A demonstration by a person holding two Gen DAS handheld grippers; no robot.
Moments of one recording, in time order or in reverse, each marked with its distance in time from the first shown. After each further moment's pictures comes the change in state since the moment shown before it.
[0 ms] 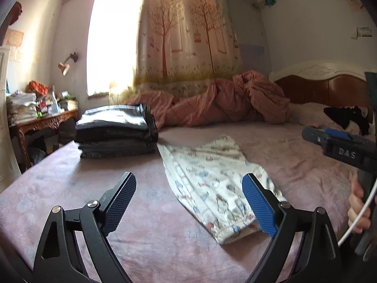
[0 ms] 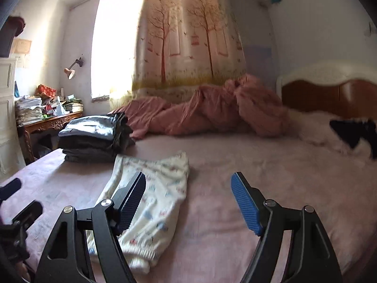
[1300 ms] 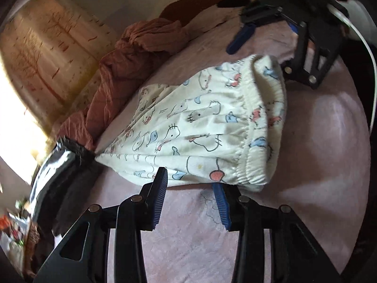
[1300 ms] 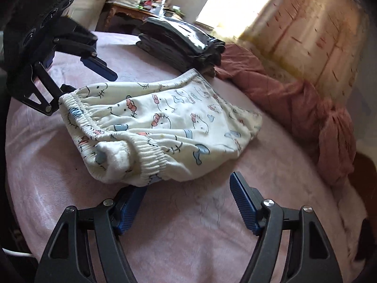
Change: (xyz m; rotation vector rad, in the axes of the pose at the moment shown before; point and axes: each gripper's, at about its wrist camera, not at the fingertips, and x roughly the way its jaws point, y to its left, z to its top) left arm 0.092 -0.021 -0.051 0.879 0.156 -0.372; right arm 0.086 0.047 -0.075 -0.772 0.259 0.325
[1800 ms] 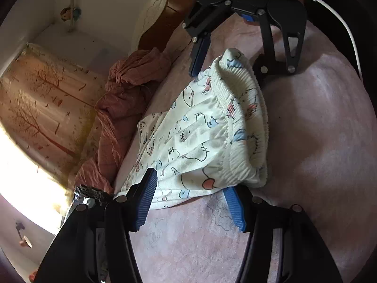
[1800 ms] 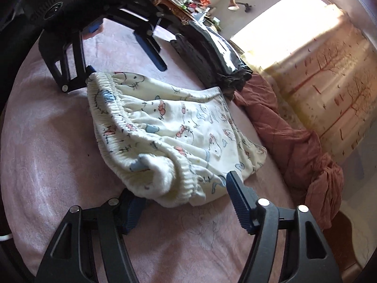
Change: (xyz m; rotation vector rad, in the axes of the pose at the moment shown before) left arm -0.006 -0.020 -0.003 0.281 -0.131 0.086; right arm 0.001 0.037 0.008 -0.334 -0.065 -0.032
